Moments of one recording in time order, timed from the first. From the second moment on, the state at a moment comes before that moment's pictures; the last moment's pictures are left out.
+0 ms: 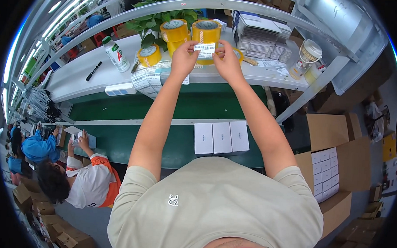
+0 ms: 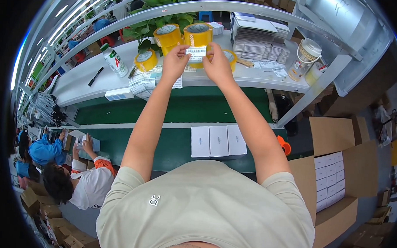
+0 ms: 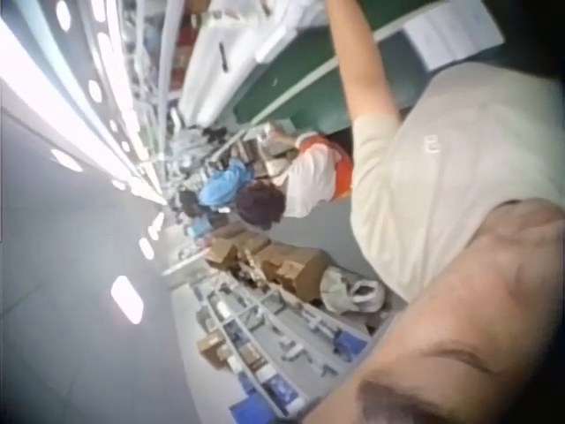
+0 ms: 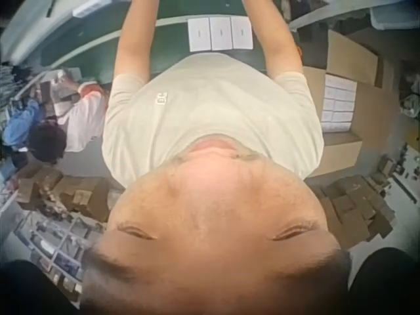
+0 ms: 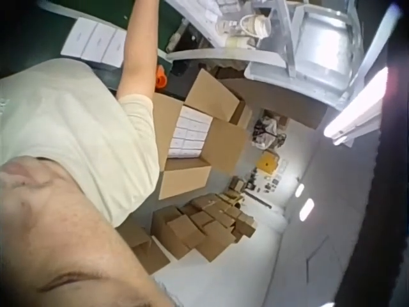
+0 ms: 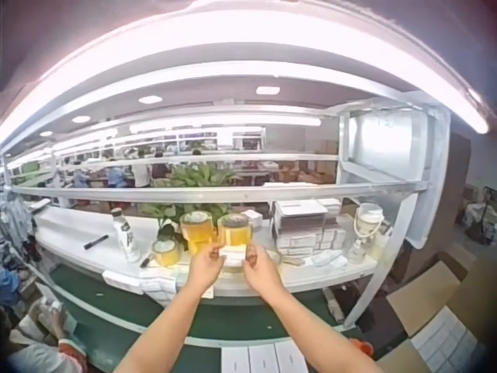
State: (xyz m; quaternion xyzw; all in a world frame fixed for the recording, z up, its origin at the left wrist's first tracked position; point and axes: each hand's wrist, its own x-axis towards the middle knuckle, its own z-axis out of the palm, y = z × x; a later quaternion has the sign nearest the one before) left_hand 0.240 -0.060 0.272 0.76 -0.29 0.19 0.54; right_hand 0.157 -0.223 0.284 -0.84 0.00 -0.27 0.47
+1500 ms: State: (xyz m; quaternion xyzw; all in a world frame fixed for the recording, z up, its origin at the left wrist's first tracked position) left_hand -0.022 0.061 -0.045 0.85 -0.37 -0.01 0.37; right_hand 0.028 -0.213 0.006 -0.98 -0.14 -0.04 0.13
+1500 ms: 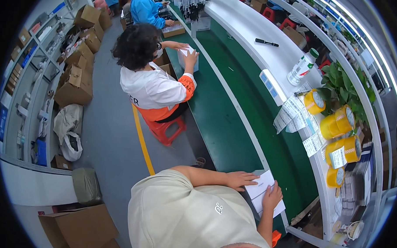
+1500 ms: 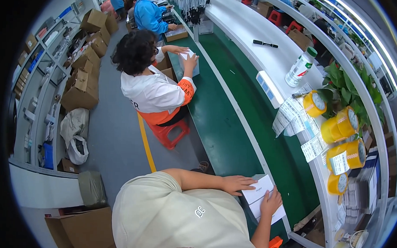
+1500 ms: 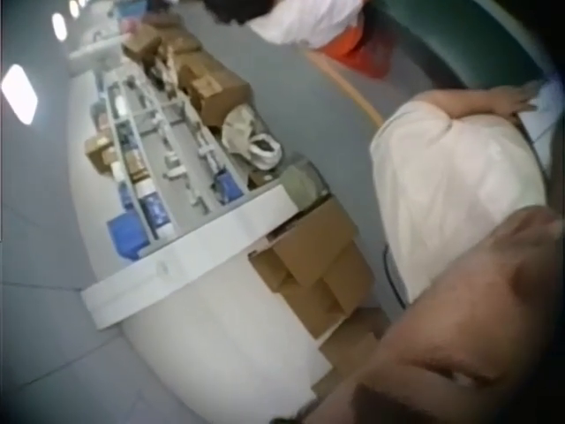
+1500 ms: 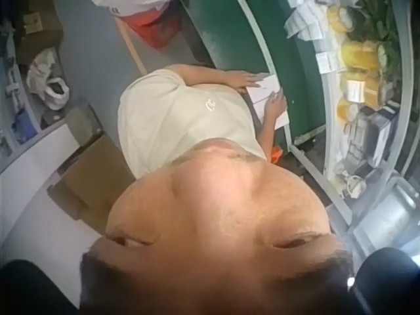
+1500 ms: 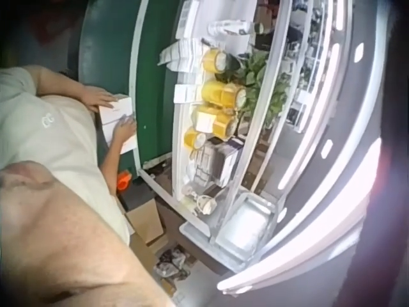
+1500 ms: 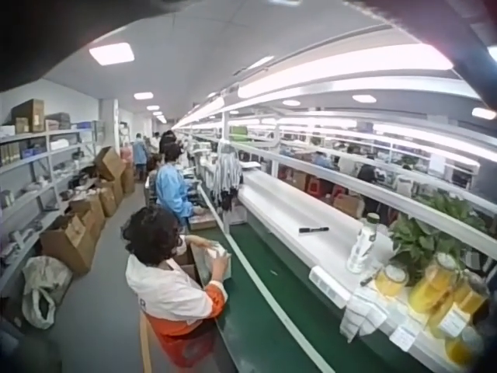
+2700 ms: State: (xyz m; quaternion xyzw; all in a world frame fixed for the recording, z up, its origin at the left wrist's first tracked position) left_hand -0.167 0.370 -0.217 0.88 0.30 -0.15 0.35; right_hand 0.025 -0.208 0.001 -0.98 -0.14 -0.05 0.10
